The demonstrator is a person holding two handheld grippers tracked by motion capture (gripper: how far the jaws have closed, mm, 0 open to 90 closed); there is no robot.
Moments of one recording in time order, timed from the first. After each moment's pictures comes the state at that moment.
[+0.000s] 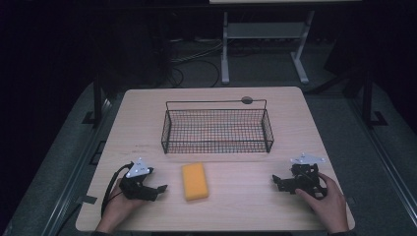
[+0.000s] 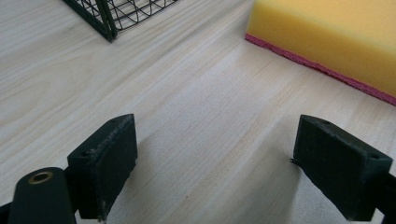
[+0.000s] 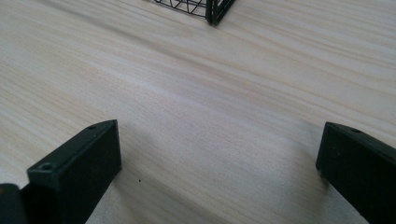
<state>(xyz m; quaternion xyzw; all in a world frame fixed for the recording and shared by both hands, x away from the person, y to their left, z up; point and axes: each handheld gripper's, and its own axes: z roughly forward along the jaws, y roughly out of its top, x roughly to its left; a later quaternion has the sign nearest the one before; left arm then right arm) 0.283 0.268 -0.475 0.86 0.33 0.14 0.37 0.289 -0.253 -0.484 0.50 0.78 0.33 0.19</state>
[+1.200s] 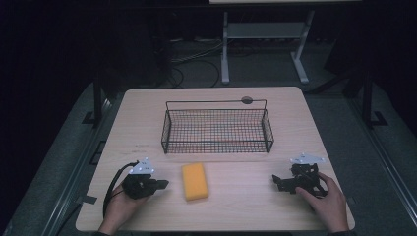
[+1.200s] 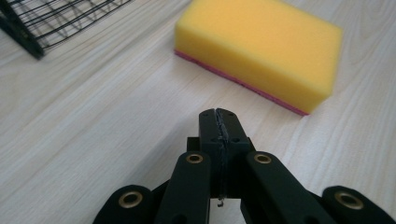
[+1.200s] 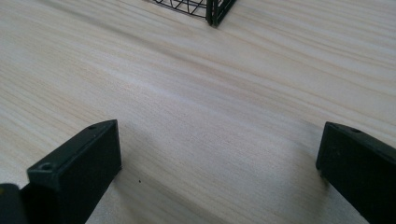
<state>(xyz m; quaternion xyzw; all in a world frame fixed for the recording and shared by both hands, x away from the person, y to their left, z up) 0.275 0.249 -0.448 0.87 0.31 0.05 0.37 0.290 -0.253 -0.484 0.50 0.78 0.33 0.19</state>
